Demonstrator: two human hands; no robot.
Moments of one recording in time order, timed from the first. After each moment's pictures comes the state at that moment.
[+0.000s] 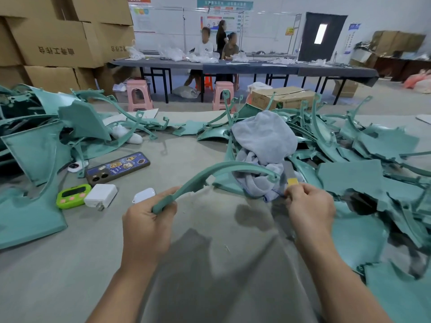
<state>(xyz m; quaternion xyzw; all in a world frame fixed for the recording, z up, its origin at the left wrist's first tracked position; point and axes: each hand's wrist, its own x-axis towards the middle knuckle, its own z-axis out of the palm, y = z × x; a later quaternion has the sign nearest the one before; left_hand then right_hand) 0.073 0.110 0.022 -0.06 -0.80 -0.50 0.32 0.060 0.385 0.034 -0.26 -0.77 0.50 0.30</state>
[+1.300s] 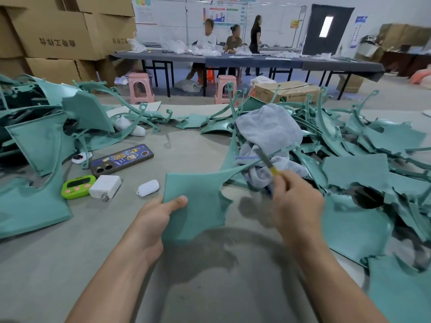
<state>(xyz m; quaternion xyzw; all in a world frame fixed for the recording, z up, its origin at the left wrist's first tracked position) 0.070 0.108 0.031 0.14 -0.59 -0.79 -0.11 0.066 0.363 0.025 -0.12 -0.88 0.30 0.34</state>
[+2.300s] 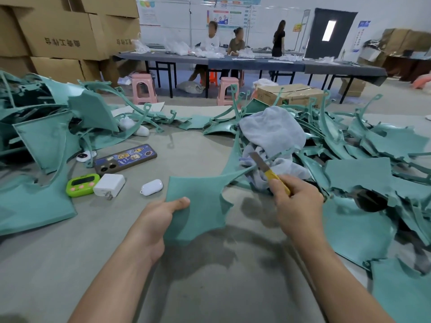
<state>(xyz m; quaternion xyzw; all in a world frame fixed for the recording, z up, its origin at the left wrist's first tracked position) 0.067 0.105 0.029 0.16 -0.61 -0.77 -0.12 0.070 0.363 0.032 -0.05 -0.84 0.43 0.32</state>
